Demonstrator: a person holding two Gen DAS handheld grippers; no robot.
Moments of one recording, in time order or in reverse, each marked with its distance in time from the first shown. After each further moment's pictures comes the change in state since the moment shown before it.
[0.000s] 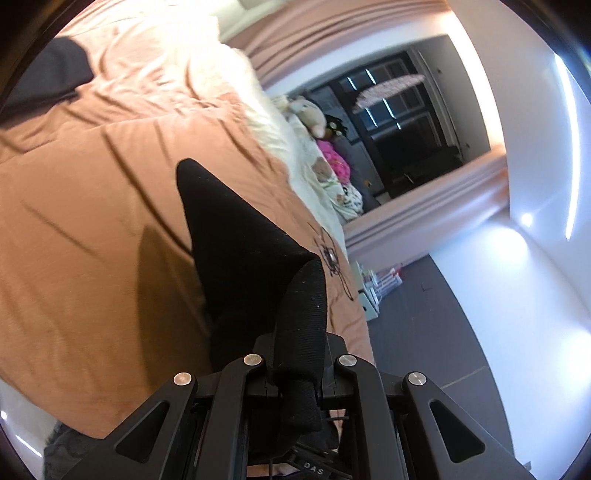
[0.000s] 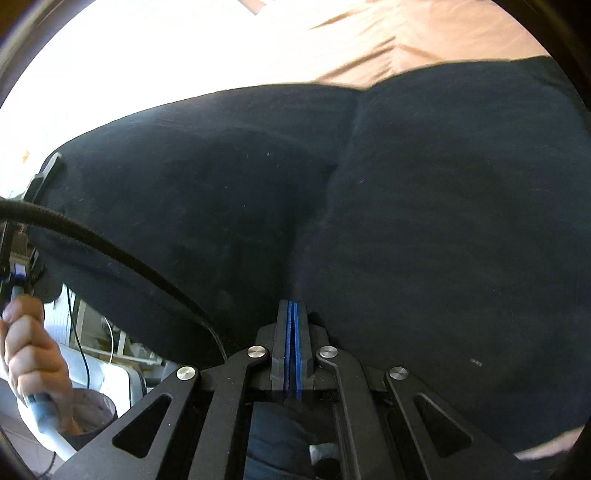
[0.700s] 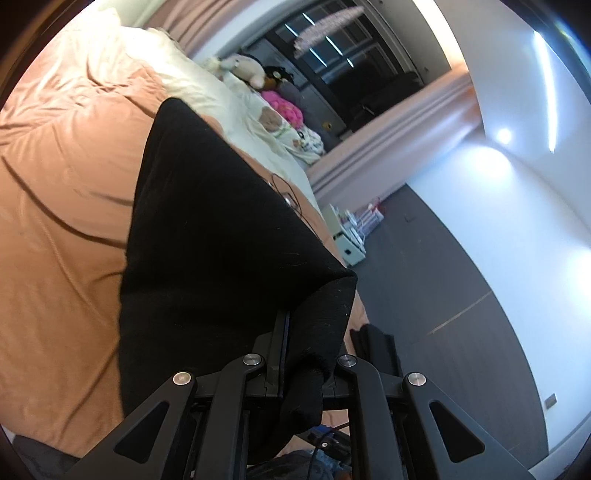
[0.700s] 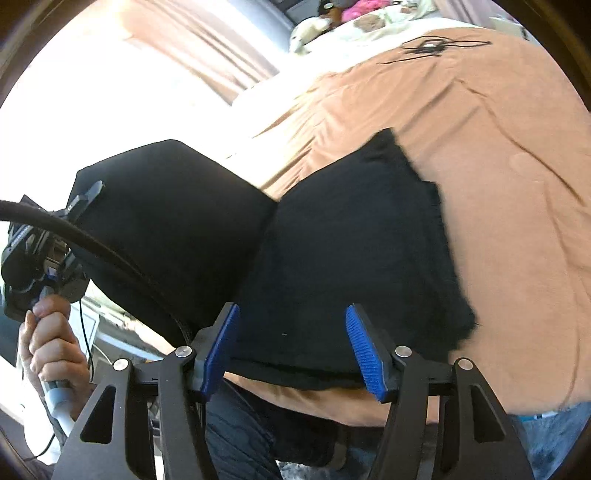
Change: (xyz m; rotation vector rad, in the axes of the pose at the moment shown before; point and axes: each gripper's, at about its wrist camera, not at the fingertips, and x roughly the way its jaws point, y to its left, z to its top) left arm 0.095 -0.103 -0.048 0.218 0.192 -0.045; right arm -0.153 -0.105 -0.053 0.134 -0.325 -0.007
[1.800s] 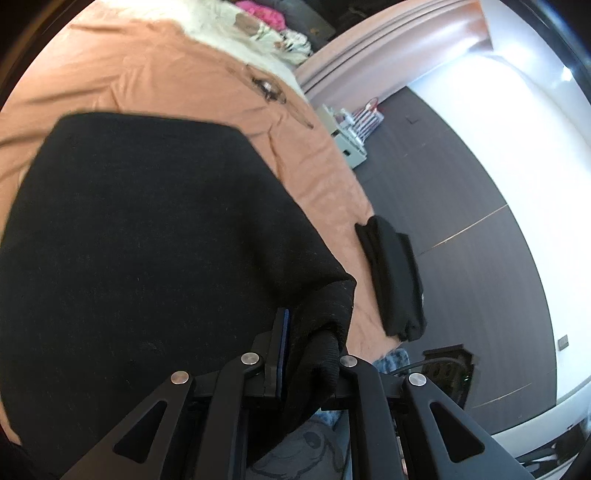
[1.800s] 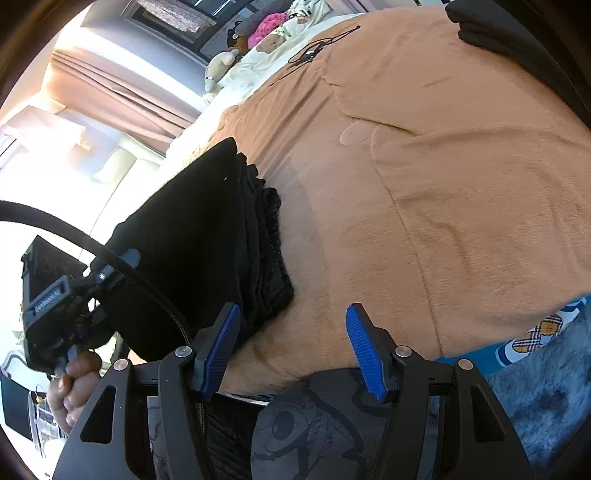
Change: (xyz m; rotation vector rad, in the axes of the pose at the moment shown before) left arm 0.156 -0.016 -0.091 0.060 0.370 0.020; right arm -0.114 -0.088 -0.049 0.254 -0.093 -0.116
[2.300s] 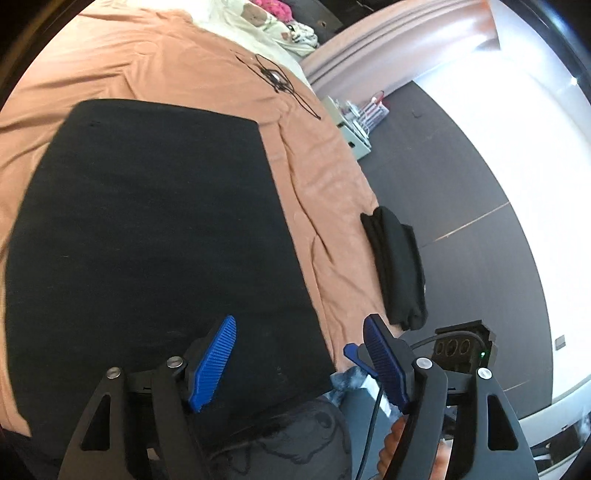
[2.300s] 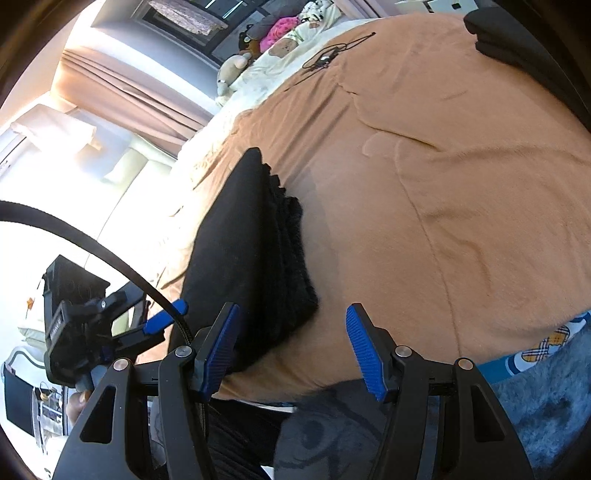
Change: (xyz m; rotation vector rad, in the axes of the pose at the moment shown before) left arm -0.021 0.010 -0.006 -0.014 0.011 -0.004; right arm 0.006 0.013 0.013 -0.026 -0.016 0.043
